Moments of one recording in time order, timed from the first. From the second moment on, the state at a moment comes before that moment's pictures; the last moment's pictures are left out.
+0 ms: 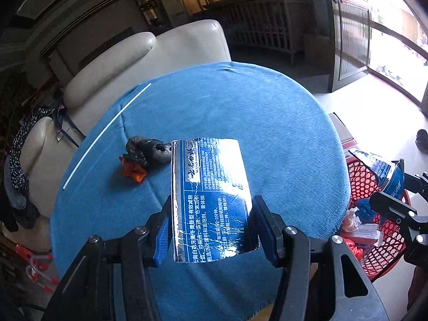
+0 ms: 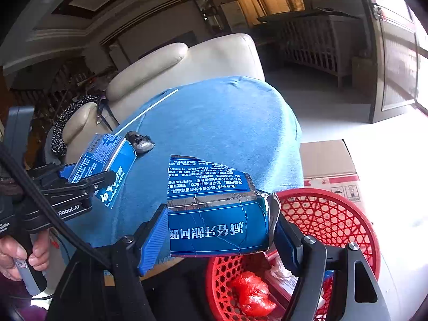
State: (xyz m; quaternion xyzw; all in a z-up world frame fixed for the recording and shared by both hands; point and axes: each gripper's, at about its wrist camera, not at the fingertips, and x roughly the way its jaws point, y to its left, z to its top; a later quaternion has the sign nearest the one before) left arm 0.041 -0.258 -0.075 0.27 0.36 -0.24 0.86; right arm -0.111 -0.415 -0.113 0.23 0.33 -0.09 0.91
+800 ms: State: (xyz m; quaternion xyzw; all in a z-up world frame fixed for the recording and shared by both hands) left arm 0.006 -0.295 -0.077 0.31 0.35 -0.28 0.84; right arm -0.149 -0.431 -0.115 0.24 0.33 -0.12 0.90
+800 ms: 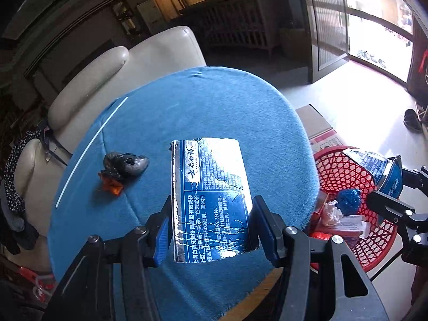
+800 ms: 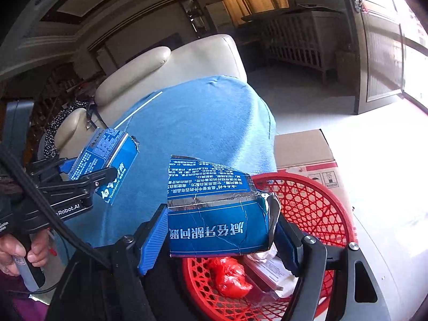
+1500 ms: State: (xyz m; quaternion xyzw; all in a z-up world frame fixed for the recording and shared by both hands) left arm -0.013 -0.311 -0.092 0.31 0.37 -0.33 0.81; right arm -0.167 -0.443 -0.135 0.26 0.35 -0.14 0.89
